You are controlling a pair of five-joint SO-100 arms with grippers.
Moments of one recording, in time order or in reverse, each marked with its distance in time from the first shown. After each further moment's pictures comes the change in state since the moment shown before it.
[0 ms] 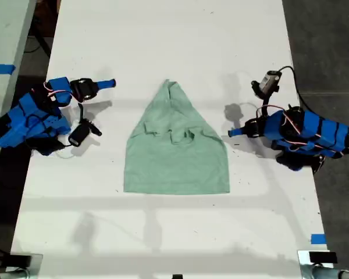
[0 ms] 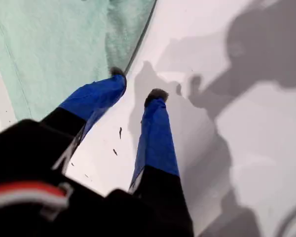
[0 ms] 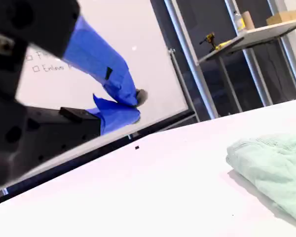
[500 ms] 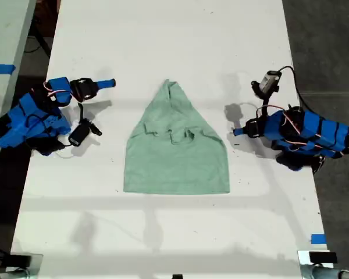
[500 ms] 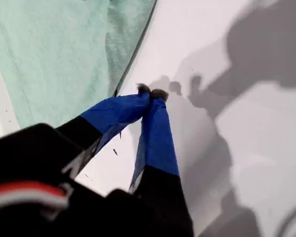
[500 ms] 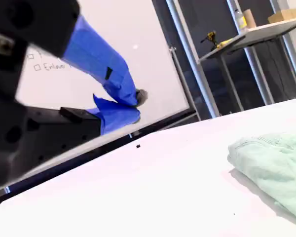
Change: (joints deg) arm 0 -0.4 0.0 0.0 0.2 0.0; arm 1 -0.1 0.0 0.0 0.0 0.0
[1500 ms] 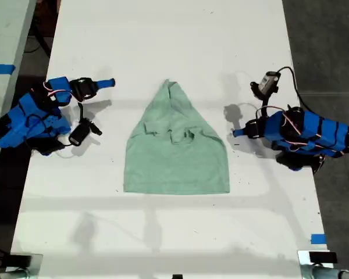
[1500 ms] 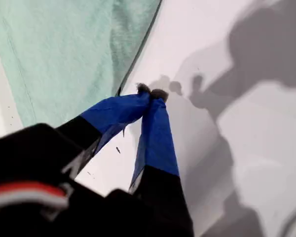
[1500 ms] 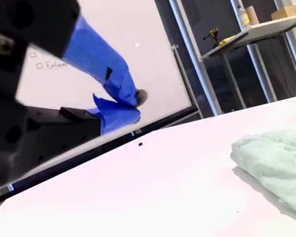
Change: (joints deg) arm 0 -0.7 0.0 0.0 0.4 0.0; arm 1 -1.4 0.0 0.1 0.0 0.4
